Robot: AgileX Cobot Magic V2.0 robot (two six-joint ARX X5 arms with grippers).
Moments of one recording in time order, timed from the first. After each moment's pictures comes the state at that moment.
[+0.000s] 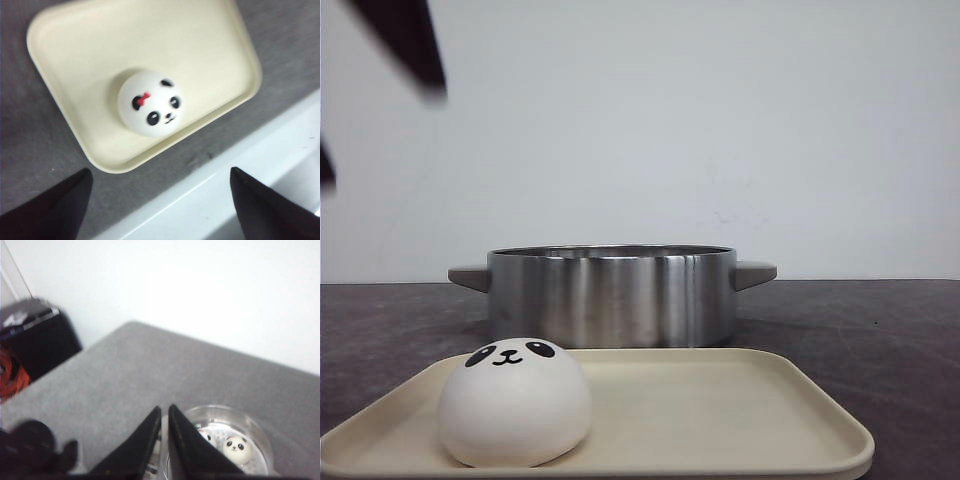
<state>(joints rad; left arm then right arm) -0.75 1.04 0.88 -0.89 0.23 -0.42 0.93 1.14 1.77 -0.84 0.19 0.25</state>
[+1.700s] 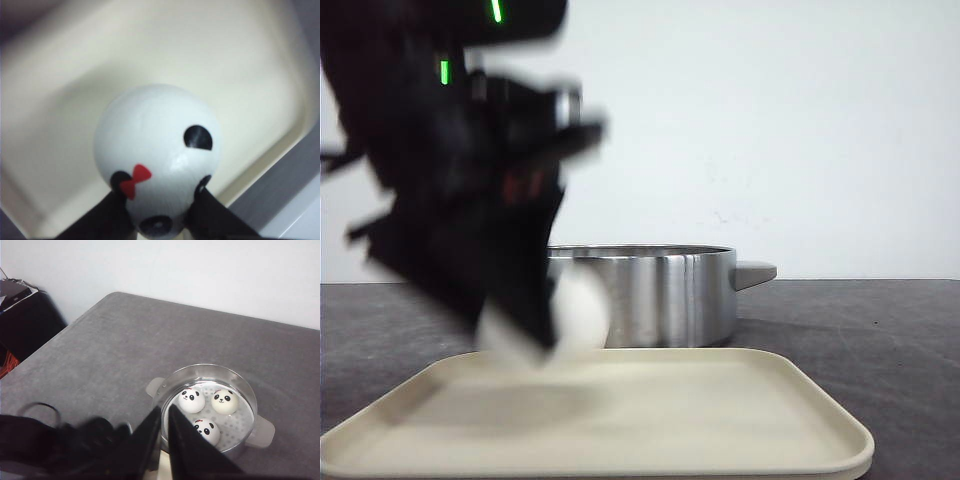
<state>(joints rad) -0.85 1.35 0.91 -0.54 0.08 -0.31 0.94 1.11 1.77 -1.02 0.21 0.36</state>
